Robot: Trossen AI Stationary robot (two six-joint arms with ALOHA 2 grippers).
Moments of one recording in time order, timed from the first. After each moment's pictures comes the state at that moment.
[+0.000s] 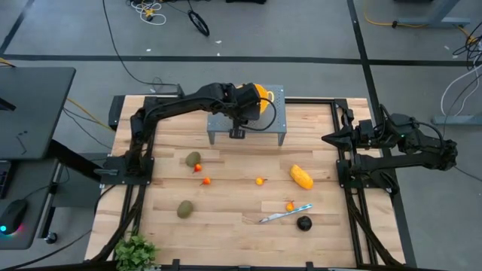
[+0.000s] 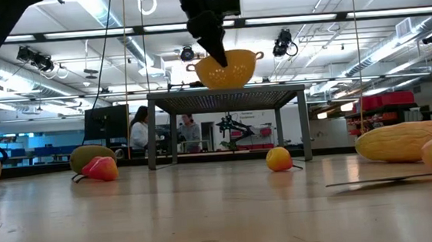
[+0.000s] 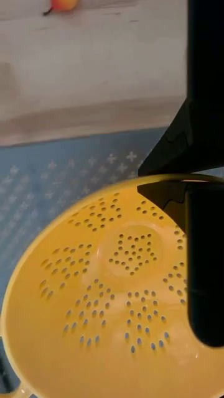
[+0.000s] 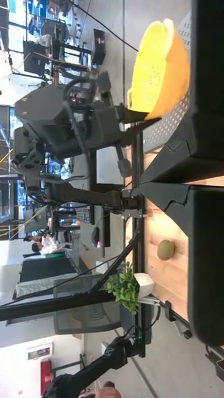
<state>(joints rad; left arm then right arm) 0.28 2.01 2.07 -1.12 -0.15 0.49 0.00 0.39 0.76 -0.38 0.00 0.00</state>
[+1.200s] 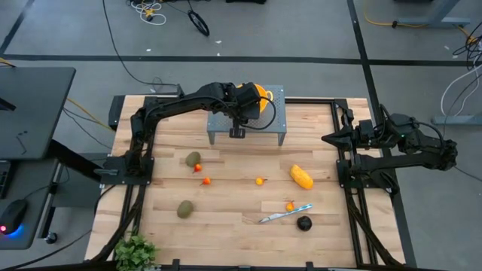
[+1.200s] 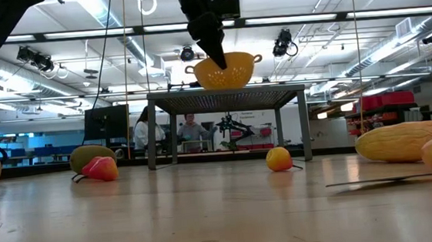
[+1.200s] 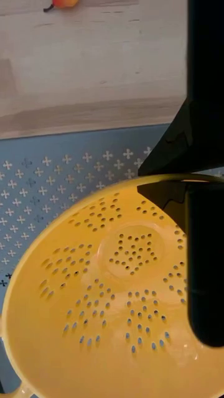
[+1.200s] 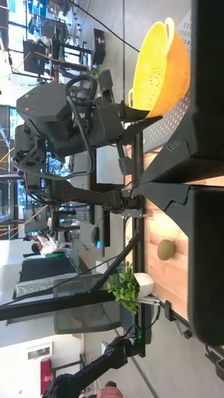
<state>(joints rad) 0.29 2.01 2.07 -1.11 -0.14 0.47 0.00 0.39 0.76 -0.38 0.00 0.00</state>
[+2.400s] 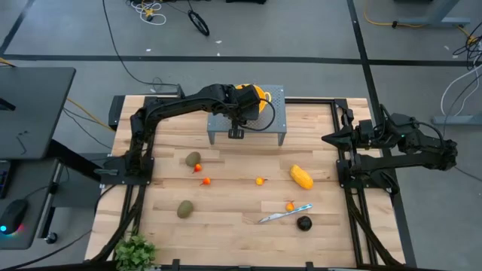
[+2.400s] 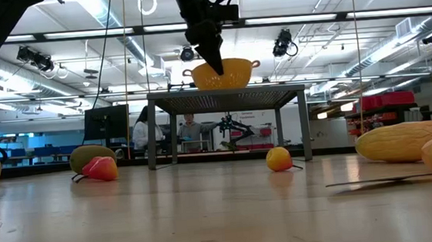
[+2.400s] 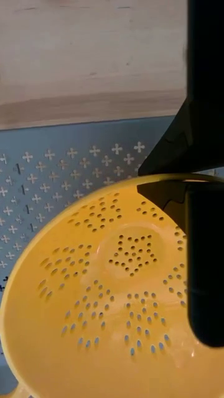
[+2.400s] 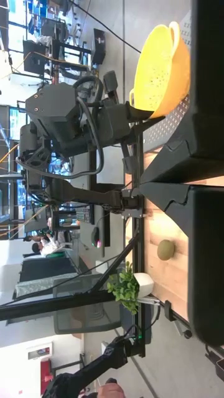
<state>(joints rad) 0.29 2.01 2.03 -1.10 -0.17 0.47 0.00 0.39 0.76 -0.39 0.00 0.00</state>
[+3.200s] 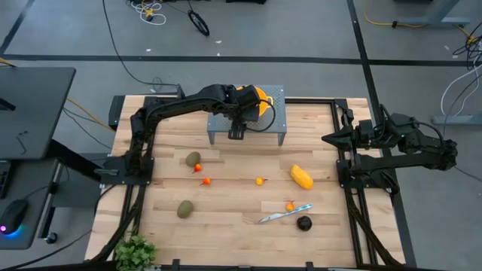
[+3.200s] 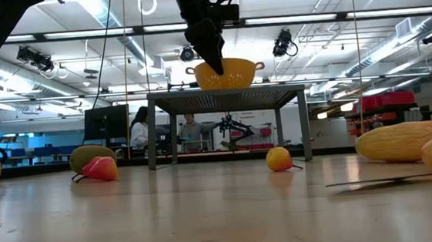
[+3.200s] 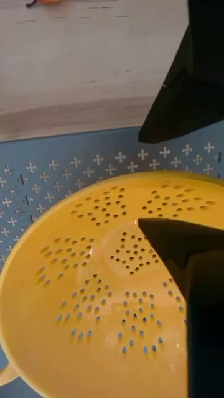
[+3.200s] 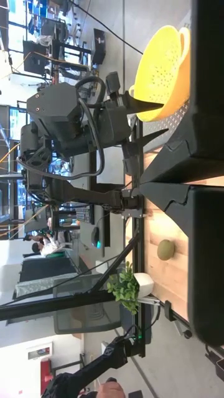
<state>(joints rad) 0.29 2.01 2.03 -1.10 -0.14 0.49 0.00 0.39 0.76 -0.39 0.00 0.00</state>
